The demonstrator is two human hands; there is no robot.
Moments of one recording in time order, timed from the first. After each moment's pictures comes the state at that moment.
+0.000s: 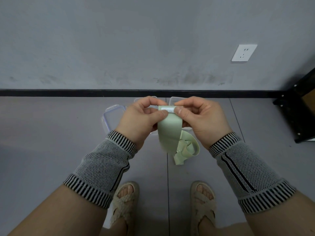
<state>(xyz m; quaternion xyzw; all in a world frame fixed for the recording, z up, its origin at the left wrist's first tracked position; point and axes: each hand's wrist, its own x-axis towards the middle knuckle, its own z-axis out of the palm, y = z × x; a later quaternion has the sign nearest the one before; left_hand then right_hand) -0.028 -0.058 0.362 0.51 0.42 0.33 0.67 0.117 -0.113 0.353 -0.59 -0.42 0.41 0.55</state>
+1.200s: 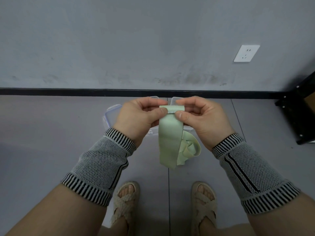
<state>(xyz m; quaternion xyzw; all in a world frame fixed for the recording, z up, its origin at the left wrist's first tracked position) -0.032 -0.055 0.367 0.49 0.45 0.35 0.66 0.117 -0.113 0.351 -0.56 -0.43 0.43 0.56</state>
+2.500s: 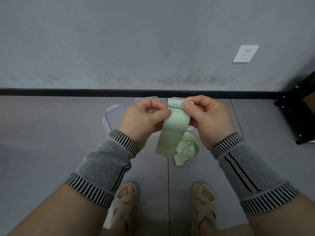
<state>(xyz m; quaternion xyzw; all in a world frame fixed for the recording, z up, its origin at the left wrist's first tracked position) -0.024 -0.057 0.363 0.49 0.45 0.32 0.68 0.117 -0.110 0.350 -0.55 -0.33 0.45 0.62</state>
